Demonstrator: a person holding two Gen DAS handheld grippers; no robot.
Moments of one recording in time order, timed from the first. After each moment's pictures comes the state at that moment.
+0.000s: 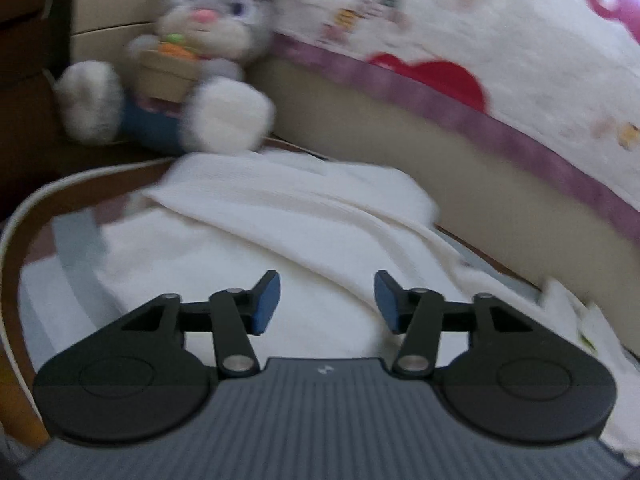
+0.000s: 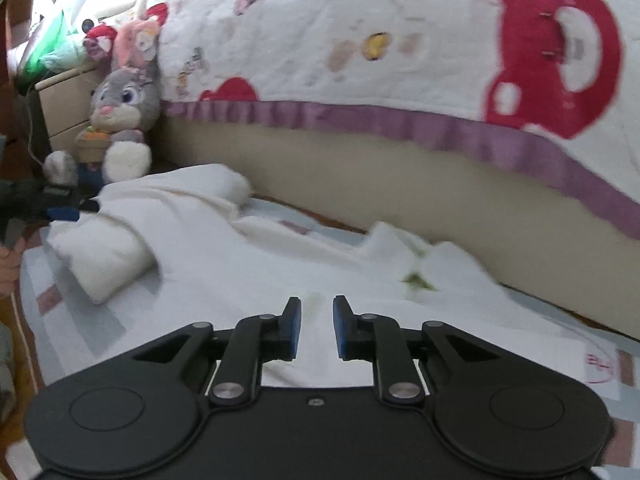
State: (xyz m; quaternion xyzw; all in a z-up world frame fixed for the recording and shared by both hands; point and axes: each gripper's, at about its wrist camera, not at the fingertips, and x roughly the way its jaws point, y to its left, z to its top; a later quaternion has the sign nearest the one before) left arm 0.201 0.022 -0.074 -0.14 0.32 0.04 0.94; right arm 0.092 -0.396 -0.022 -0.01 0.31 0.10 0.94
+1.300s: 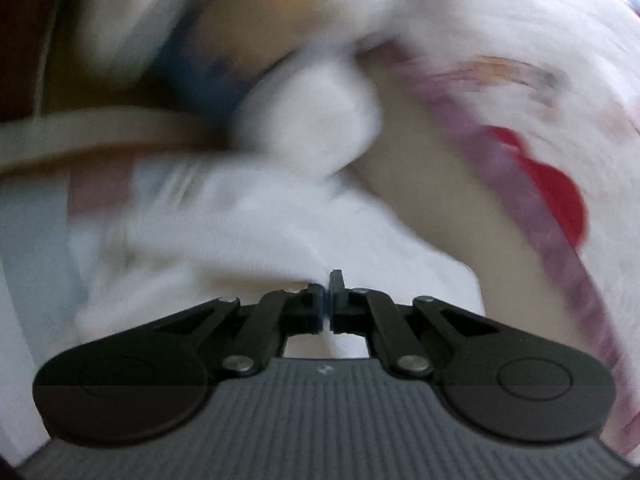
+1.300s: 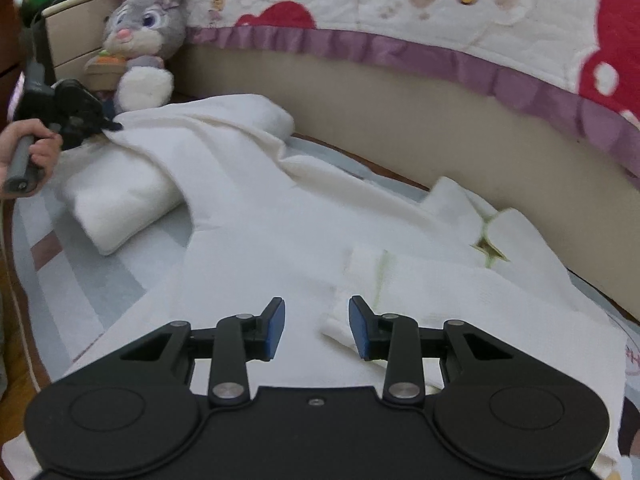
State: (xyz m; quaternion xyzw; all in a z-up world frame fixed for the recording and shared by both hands) left arm 0.296 0.094 -0.089 -0.28 0.28 0.02 0.92; right arm 0.116 -0.321 -0.054 -0.05 0.39 0.09 0.92
